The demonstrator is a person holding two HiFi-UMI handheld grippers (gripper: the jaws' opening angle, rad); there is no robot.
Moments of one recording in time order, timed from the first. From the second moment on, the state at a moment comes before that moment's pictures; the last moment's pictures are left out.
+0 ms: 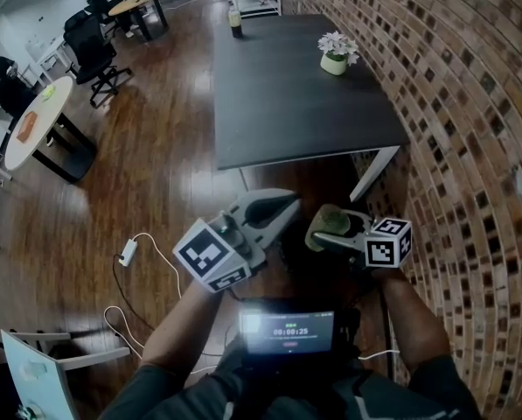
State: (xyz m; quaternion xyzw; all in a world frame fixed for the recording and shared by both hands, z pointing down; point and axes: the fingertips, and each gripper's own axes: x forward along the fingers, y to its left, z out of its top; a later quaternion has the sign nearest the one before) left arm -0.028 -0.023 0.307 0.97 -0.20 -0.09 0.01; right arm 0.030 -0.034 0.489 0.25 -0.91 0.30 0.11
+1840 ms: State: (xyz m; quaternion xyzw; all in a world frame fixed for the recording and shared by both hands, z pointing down) left arm -0.071 -0.069 0.331 0.97 -0.24 -0.07 0.02; right arm 0.013 -0.091 0.474 0.33 -0.90 0.11 0.24
